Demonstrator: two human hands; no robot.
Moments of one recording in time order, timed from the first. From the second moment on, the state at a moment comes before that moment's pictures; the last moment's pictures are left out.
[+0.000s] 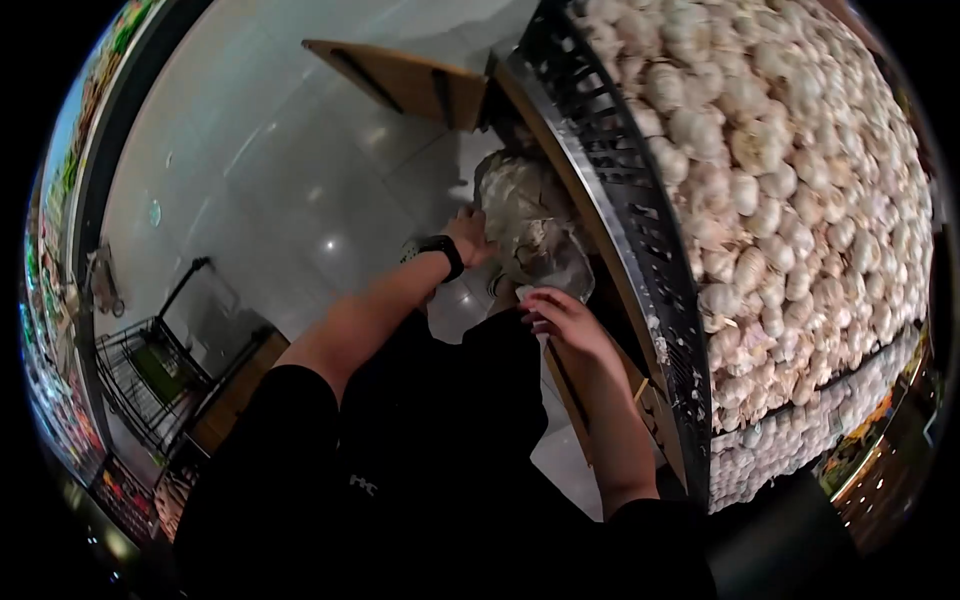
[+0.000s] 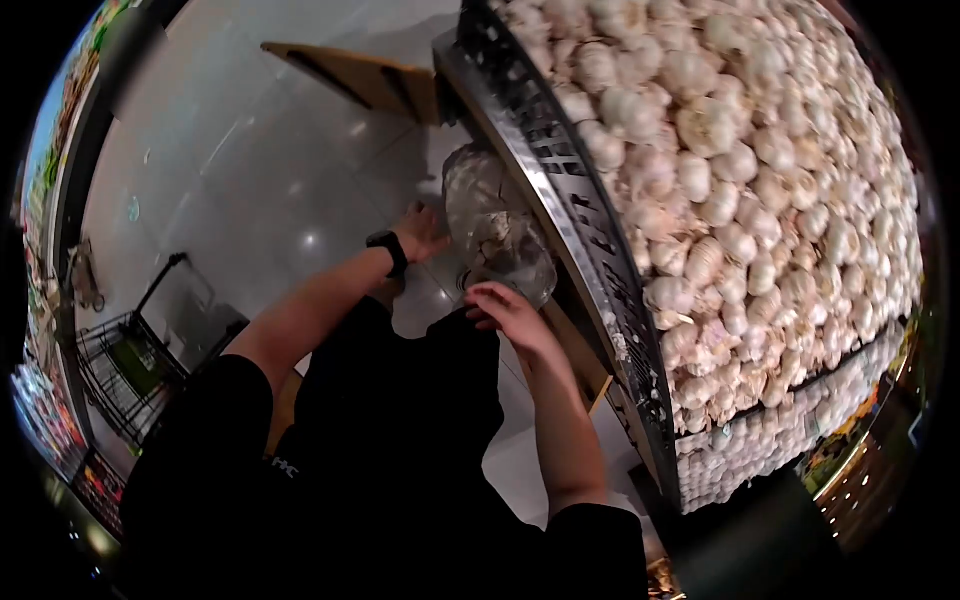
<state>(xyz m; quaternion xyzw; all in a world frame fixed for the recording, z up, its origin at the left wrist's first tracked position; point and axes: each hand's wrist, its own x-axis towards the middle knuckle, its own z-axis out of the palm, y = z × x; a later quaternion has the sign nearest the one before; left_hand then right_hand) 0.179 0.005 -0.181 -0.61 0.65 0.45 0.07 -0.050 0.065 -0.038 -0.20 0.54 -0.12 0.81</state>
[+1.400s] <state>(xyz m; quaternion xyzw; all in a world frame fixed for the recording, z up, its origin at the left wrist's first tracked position) 0.203 -0.002 -0.233 -0.66 0.53 0.49 -0.20 -0.036 0.013 -0.454 -0.69 0.50 0.50 0.11</state>
